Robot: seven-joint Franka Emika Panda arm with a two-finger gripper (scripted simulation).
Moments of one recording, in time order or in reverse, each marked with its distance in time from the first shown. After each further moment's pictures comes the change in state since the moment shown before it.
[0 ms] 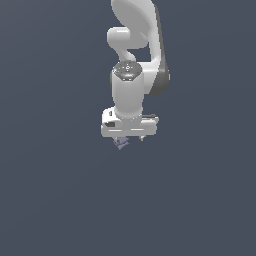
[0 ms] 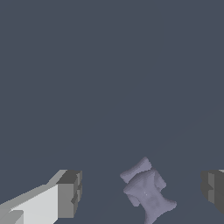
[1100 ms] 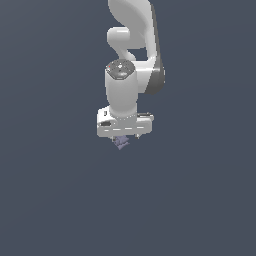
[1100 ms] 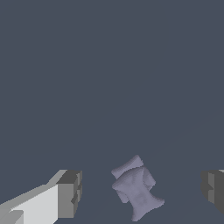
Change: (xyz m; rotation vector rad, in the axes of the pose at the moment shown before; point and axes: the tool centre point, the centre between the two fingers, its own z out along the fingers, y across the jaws) arm -0.004 0.015 -0.002 0.007 -0.002 -0.043
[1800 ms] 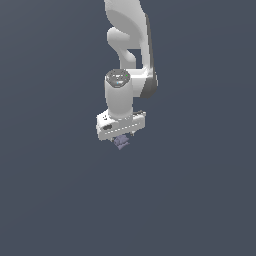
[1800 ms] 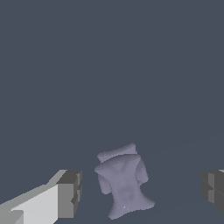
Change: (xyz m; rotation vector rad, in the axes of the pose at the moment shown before) arm -0.036 0.012 0.039 -0.013 -0.017 -0.270
